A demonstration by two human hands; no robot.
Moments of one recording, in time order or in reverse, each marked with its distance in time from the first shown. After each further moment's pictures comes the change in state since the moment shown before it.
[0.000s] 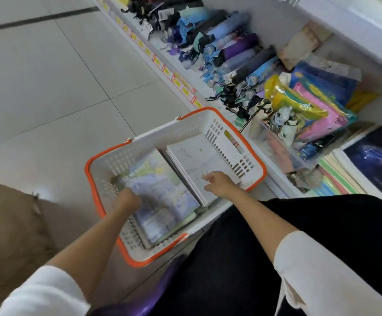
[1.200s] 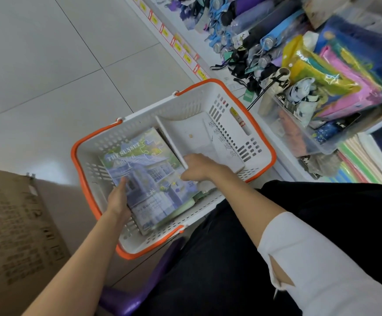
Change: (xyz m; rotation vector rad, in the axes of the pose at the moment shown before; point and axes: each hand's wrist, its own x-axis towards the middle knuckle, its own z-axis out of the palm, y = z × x) left_hand -0.016 -0.021 0.034 -1.209 -0.007 -0.324; right_hand 0.009 -0.057 0.014 -0.371 -0.267 -0.149
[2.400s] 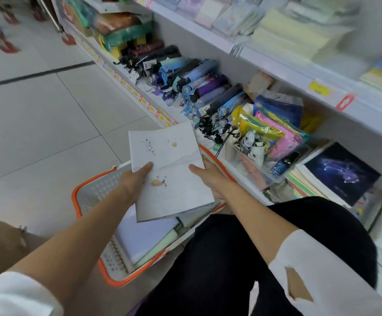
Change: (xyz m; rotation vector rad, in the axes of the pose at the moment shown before) left_hand -0.117 0.100 0.112 0.287 -0.257 0.401; right_hand -0.107 0.024 -0.062 1.020 0.435 -0.210
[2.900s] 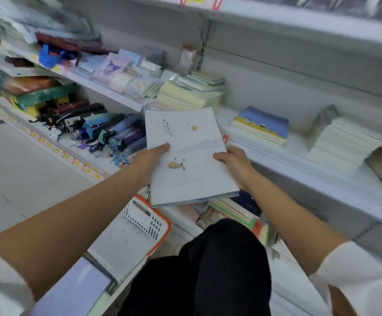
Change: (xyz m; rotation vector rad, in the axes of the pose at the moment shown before) left_hand -0.118 0.134 0.227 -0.043 -0.598 0.186; right_hand -0.165 -0.128 -0.198 -0.008 0.602 -0.281
